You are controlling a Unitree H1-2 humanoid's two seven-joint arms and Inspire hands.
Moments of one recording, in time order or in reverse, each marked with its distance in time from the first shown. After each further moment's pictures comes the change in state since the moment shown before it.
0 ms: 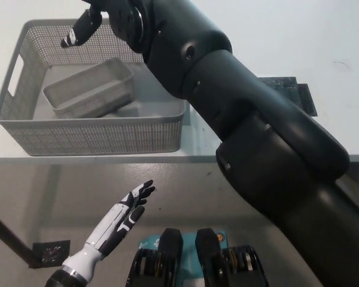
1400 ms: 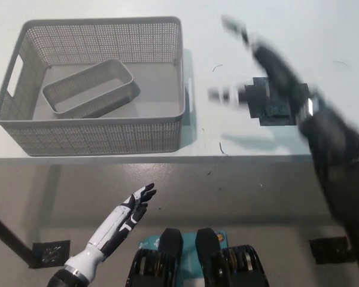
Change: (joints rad) left_arm -0.012 -0.006 0.000 0.048 0.002 0.009 -0.007; right_arm 1.065 -0.386 -0.323 -1.176 0.168 -0.056 0.044
